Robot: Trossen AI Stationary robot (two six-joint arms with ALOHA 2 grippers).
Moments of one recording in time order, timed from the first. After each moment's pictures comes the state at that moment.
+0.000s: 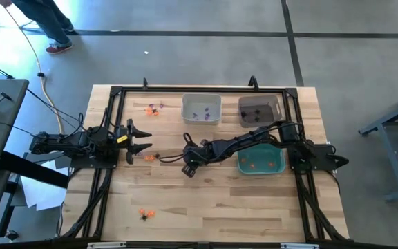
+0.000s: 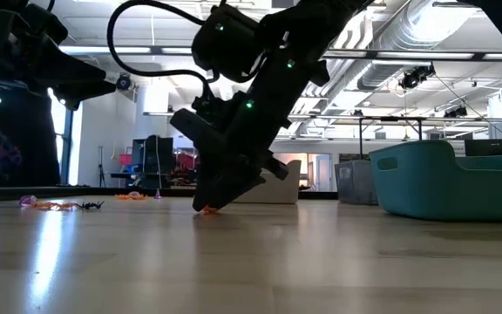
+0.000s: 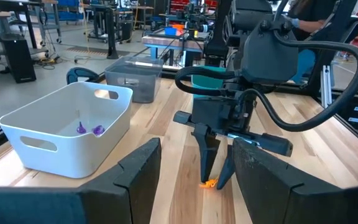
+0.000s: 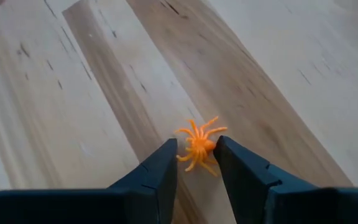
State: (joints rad) left arm -0.05 0.01 0.08 -0.17 -0.19 -0.09; right arm 0.09 2.20 1.49 -0.32 0.19 0.62
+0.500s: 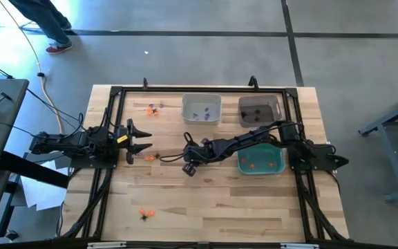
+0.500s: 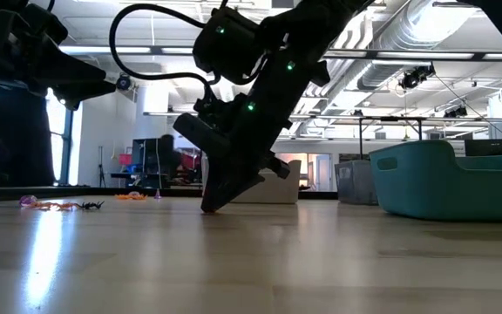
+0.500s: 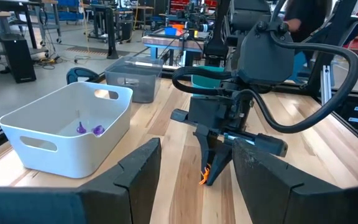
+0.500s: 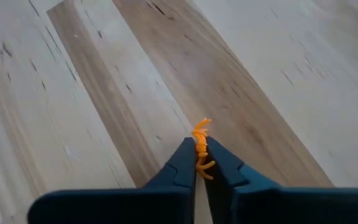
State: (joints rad) left arm -0.05 0.01 0.08 -0.17 -0.19 -0.09; right arm 0.08 2.20 1.48 -0.33 0.21 0.61
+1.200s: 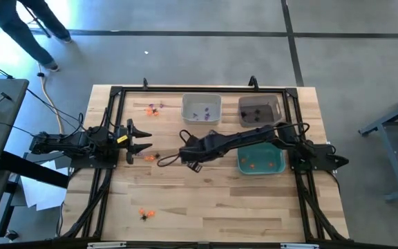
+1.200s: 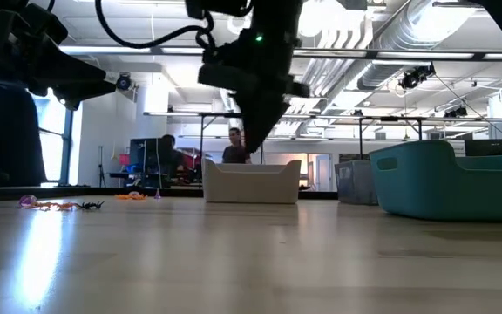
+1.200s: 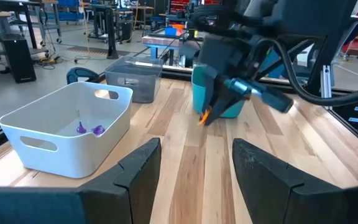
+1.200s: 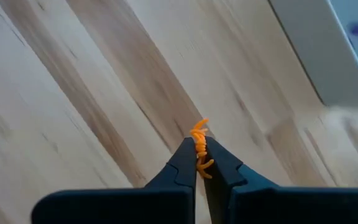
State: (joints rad) left arm -0.05 0.01 0.08 -0.17 -0.19 -0.09; right arm 0.13 2.20 1.92 -1.12 0.38 0.66
